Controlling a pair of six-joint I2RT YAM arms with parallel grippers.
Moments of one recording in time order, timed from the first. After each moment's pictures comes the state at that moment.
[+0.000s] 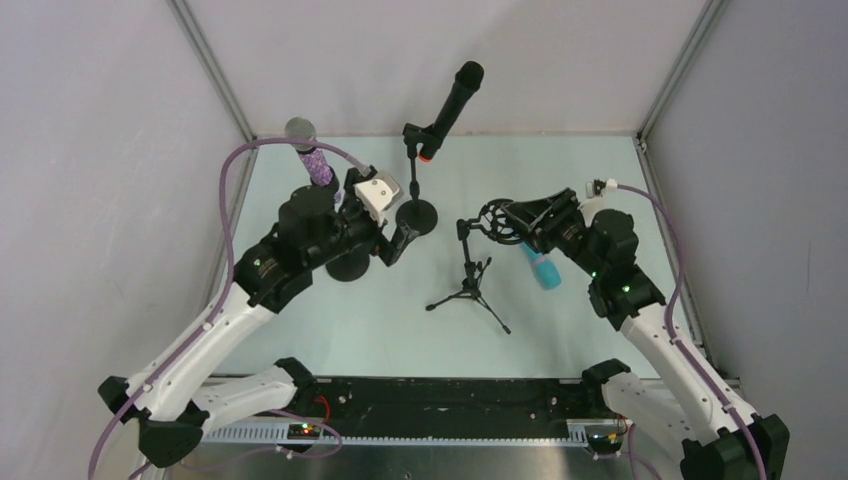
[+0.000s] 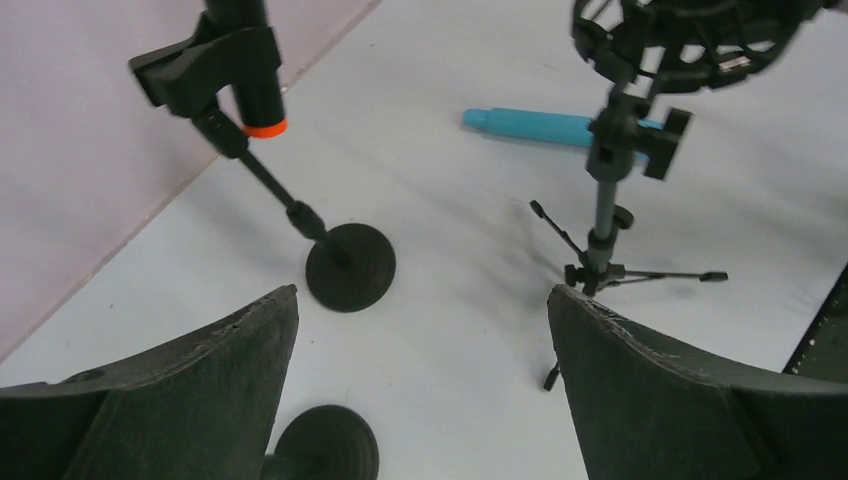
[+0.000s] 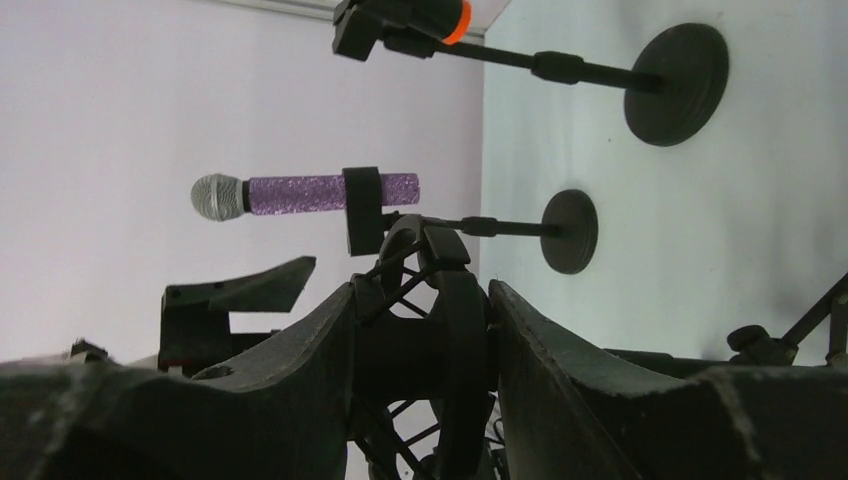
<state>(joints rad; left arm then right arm) -0.71 0.98 1.15 -0.43 0.13 0.23 0.35 0.86 0.75 0.00 -0.27 1.28</state>
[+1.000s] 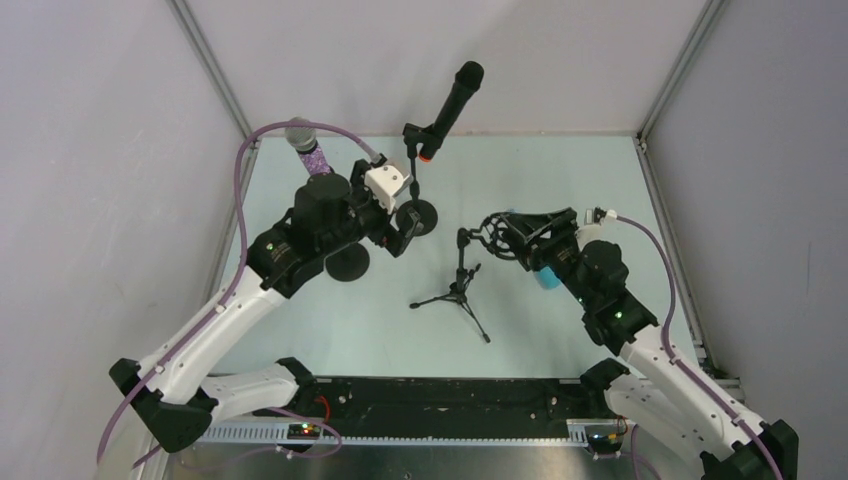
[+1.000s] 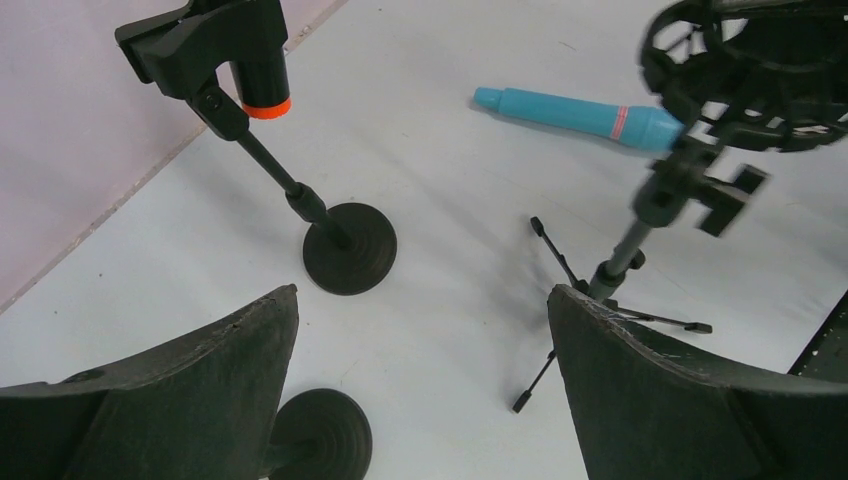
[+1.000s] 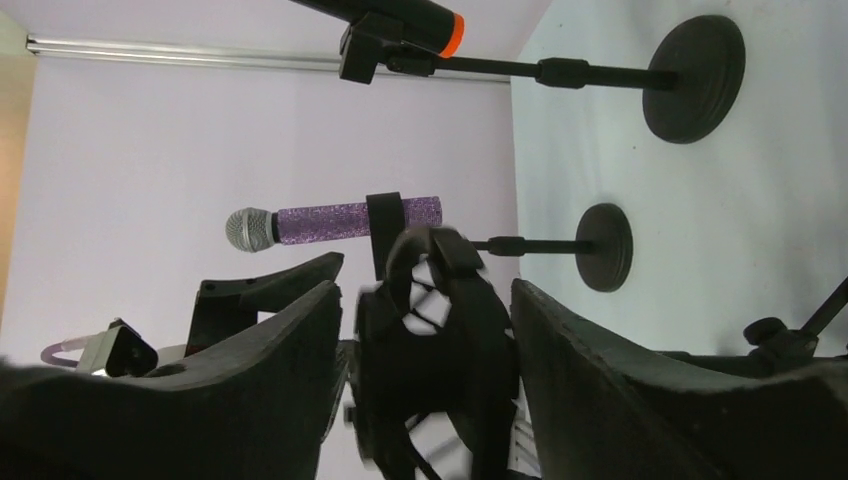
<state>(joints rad) -0.71 1.08 1.23 -0.48 0.05 0.18 0.53 0.73 0.56 0.13 0.02 1.45</state>
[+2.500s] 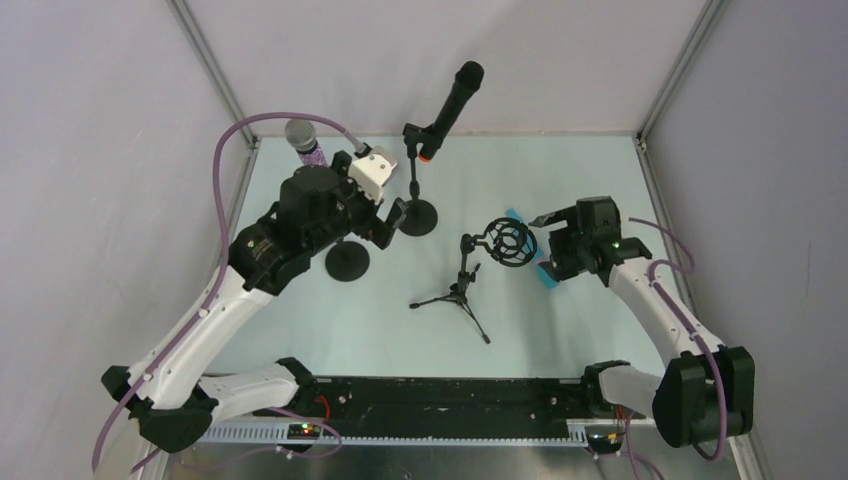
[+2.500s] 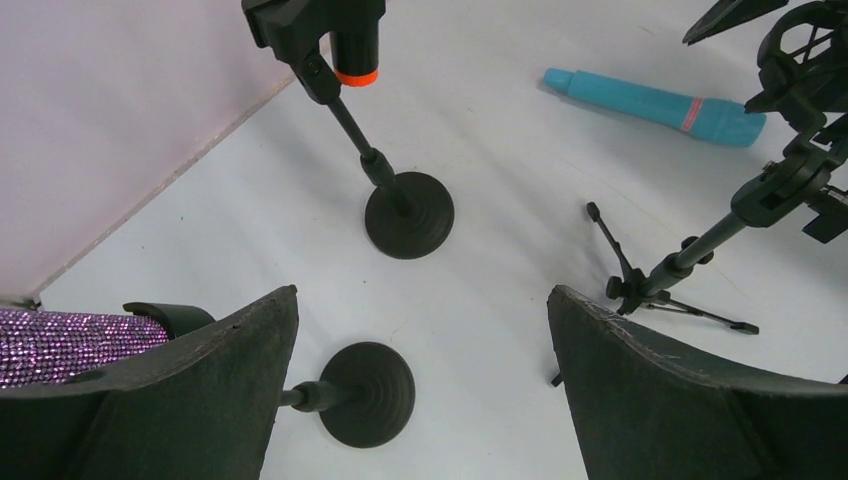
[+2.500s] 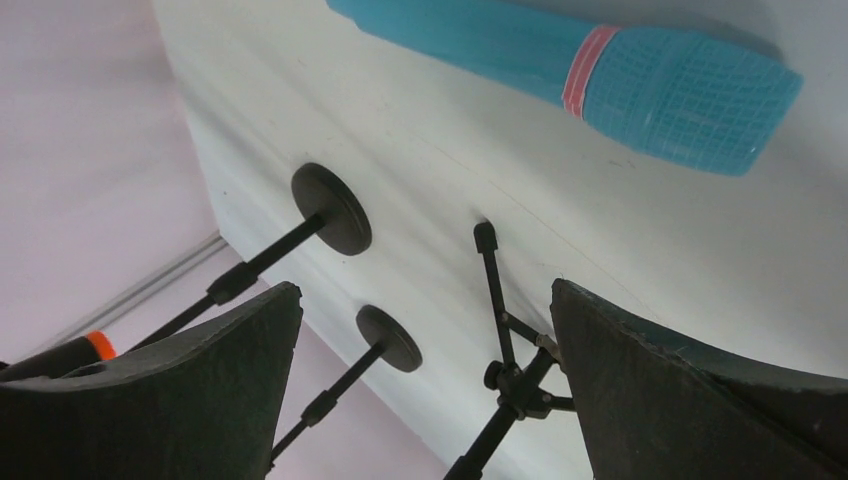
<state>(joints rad) -0.70 1.08 1.36 -0.64 -0.09 0.19 0.16 1.15 0.83 -0.52 -0.07 1.42</state>
